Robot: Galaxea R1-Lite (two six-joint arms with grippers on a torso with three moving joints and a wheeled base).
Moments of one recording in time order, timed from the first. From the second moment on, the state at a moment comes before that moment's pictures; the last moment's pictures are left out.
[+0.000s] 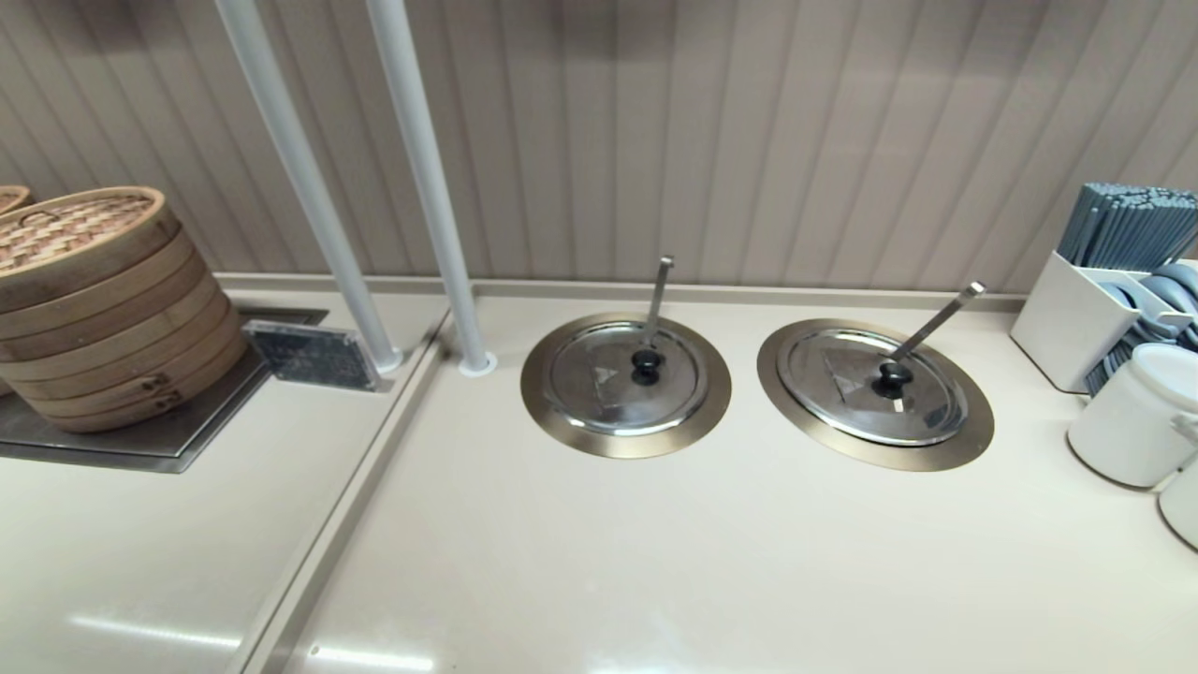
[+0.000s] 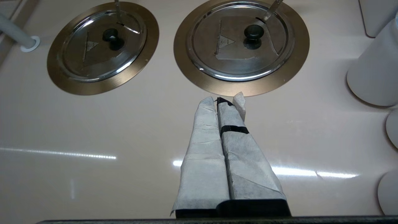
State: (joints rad) left arm 0.00 0.00 0.00 0.01 -0.02 0.10; right arm 0.00 0.92 -0.70 0.05 0.06 0.09
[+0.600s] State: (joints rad) left arm 0.00 0.00 0.00 0.01 -0.02 0.10; right arm -0.03 1.73 -0.94 -0.60 -0.18 0.11
